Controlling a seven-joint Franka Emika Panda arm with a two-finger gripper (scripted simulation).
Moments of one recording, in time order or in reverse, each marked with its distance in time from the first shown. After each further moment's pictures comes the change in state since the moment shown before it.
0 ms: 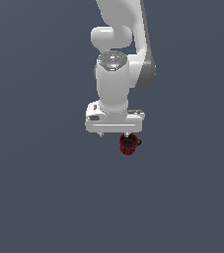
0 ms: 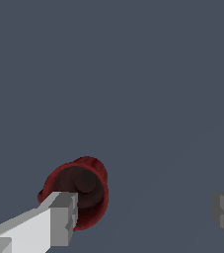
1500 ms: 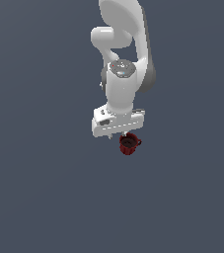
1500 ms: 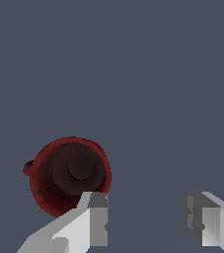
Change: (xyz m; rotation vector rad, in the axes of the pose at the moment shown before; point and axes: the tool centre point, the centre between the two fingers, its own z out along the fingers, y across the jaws) arm -0.020 -0.013 0.028 -0.041 0.001 -0.291
